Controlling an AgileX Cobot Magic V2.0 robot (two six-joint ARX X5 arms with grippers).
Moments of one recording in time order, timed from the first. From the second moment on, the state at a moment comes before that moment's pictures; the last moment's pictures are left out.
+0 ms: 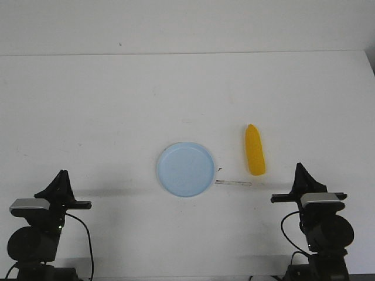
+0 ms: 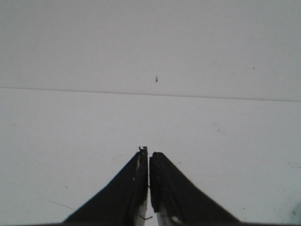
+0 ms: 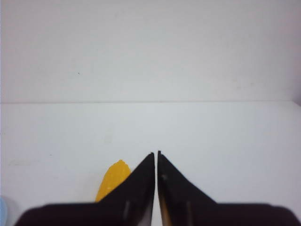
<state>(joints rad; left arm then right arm) -0.02 0.23 0.34 0.03 0.00 -0.07 0.01 0.35 0.33 0.00 -0.02 0.04</state>
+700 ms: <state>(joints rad) -0.02 0.23 0.34 0.03 0.00 -0.07 0.16 1.05 0.76 -0.10 0.03 0.05</state>
